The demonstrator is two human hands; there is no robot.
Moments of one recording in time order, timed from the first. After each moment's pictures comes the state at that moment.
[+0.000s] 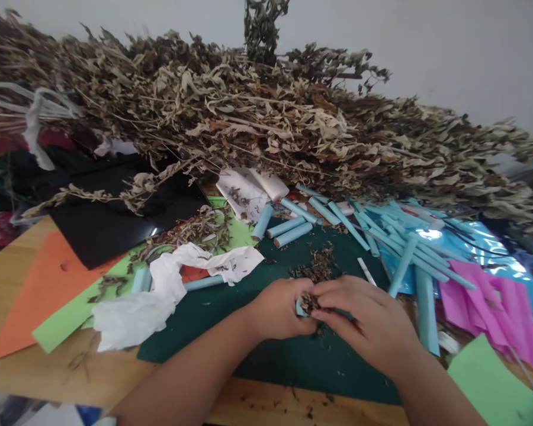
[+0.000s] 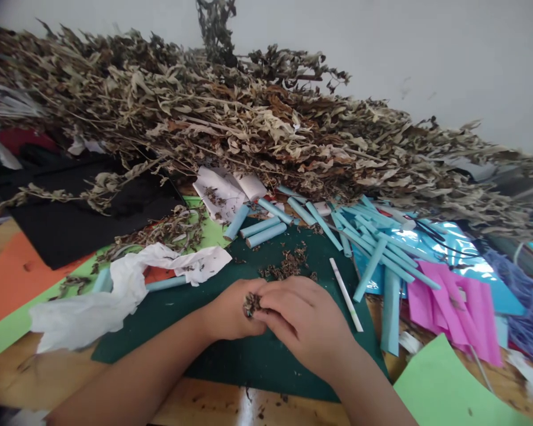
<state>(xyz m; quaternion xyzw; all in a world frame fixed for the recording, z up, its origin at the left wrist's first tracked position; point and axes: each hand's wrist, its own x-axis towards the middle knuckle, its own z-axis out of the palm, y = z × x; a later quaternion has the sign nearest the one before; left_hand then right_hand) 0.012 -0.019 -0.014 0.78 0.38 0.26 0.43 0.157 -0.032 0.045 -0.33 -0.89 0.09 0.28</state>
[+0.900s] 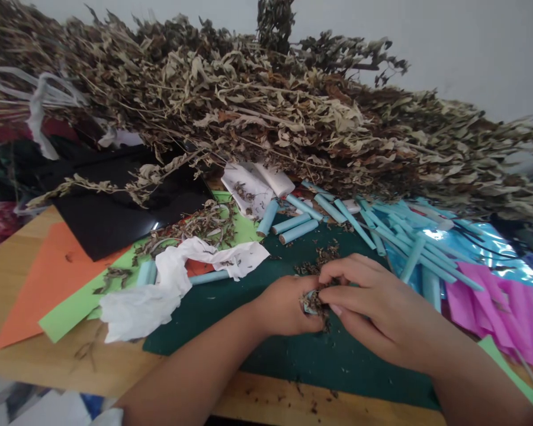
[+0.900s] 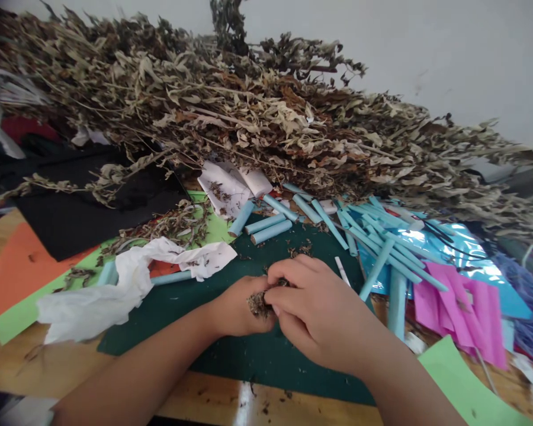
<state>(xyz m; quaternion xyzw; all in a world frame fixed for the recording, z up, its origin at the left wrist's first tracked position) 0.015 -0.020 -0.019 0.81 0.36 0.26 0.39 0.157 -0.021 0.074 -0.31 -0.94 0.11 0.09</state>
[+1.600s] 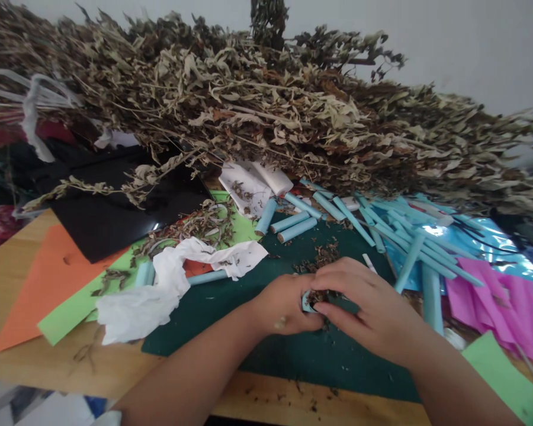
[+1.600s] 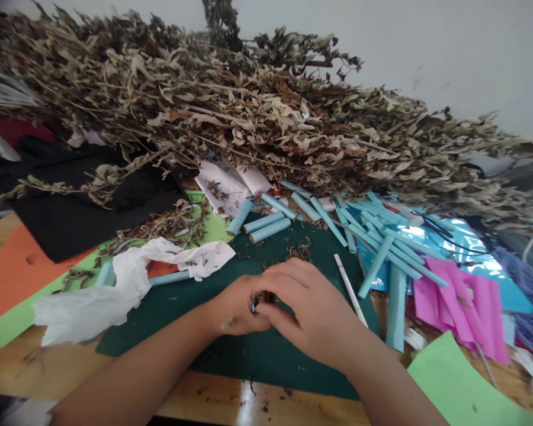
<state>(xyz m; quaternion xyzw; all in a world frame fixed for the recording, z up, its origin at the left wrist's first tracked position) 0.011 -0.019 -0.013 0.80 0.34 0.26 0.42 0.156 -0.022 0.055 -0.31 -0.92 0.16 0.20</state>
